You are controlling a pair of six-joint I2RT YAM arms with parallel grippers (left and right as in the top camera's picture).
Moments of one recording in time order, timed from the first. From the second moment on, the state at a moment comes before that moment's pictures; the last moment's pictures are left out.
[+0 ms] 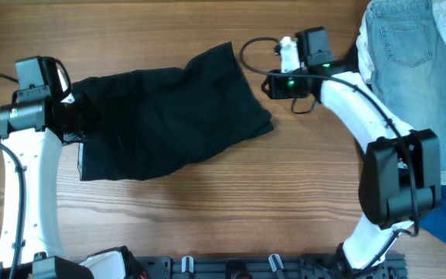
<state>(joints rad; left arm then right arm) 0.22 1.41 1.25 -0.99 0.07 -0.38 0.25 1.92 1.38 -0.52 -0.32 0.14</state>
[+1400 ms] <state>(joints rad) -0.44 1.82 1.26 -0.05 0.21 -0.68 0.02 1.71 1.38 -0.41 -0.53 0.34</state>
